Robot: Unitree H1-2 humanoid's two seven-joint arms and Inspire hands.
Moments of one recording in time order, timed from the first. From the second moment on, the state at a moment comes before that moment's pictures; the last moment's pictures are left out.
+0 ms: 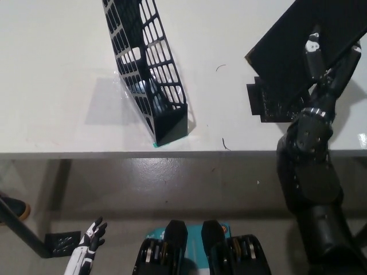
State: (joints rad) left_arm 0.10 0.14 0.00 0.25 0.07 -0.36 -0.02; right_arm -0.78 0.04 -0.12 0.57 -0.05 -0.30 -0.67
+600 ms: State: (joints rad) left_arm 0.09 0.14 0.00 0.25 0.07 -0.36 -0.02; right_arm -0.81 0.06 0.14 0.04 -0.26 -0.17 -0.56
